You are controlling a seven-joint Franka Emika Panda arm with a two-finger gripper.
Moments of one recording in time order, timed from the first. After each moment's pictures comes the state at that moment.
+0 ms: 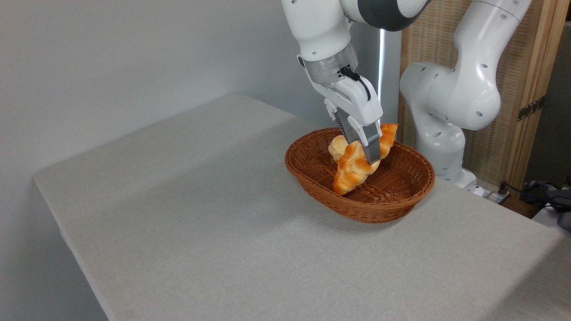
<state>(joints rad) -0.22 -0.64 0.11 -2.47 0.09 1.54 0.90</state>
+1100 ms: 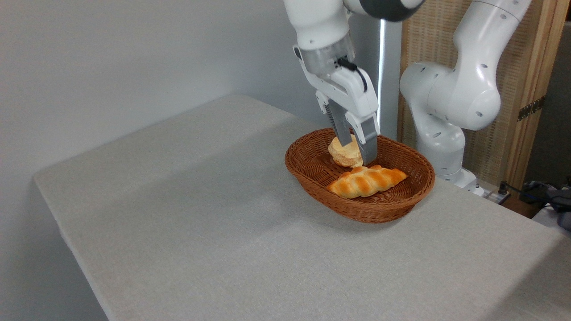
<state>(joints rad) -0.22 -0.63 0.11 -2.41 0.09 1.57 0.90</state>
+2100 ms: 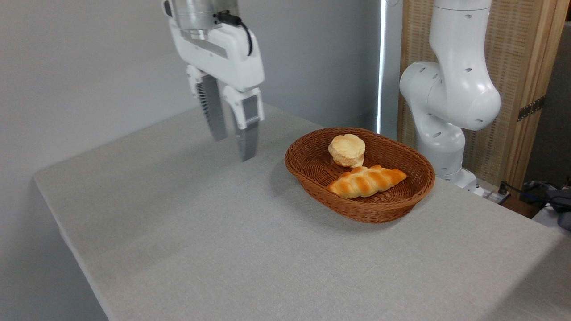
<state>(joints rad) -0.21 -0.06 0.12 -1.67 -0.04 1.64 0.72</state>
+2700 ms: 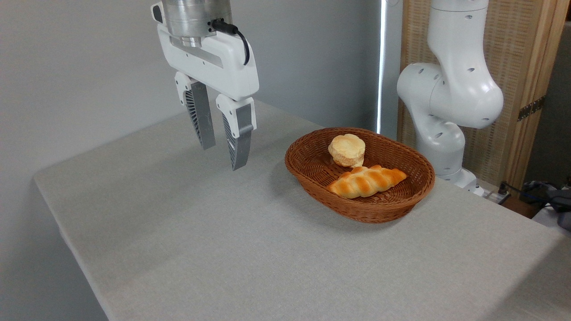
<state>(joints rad) -0.08 -0.04 0.01 -1.66 -0.06 1.67 0.68</state>
